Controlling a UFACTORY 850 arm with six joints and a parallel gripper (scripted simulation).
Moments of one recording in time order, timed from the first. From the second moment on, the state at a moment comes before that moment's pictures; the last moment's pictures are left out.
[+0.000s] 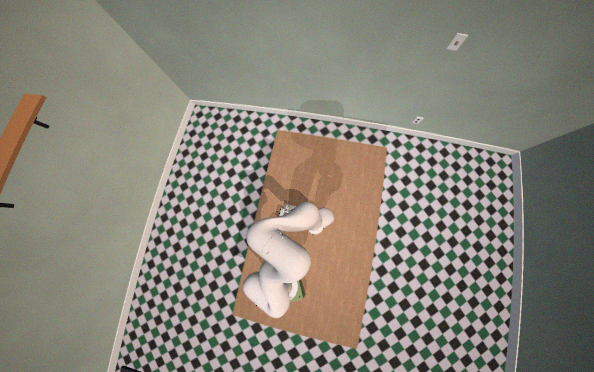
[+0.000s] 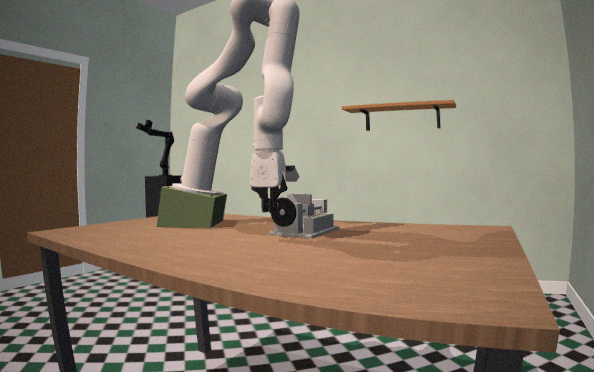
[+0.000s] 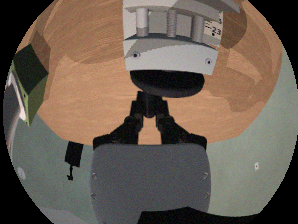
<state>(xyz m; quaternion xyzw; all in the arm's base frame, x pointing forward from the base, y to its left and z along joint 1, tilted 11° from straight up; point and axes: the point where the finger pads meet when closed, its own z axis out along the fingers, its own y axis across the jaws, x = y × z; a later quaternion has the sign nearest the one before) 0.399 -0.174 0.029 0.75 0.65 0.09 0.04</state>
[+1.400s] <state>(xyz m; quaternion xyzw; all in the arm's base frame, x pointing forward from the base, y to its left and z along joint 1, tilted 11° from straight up) 0.449 -0.181 0.028 0.75 0.65 0.09 0.03</state>
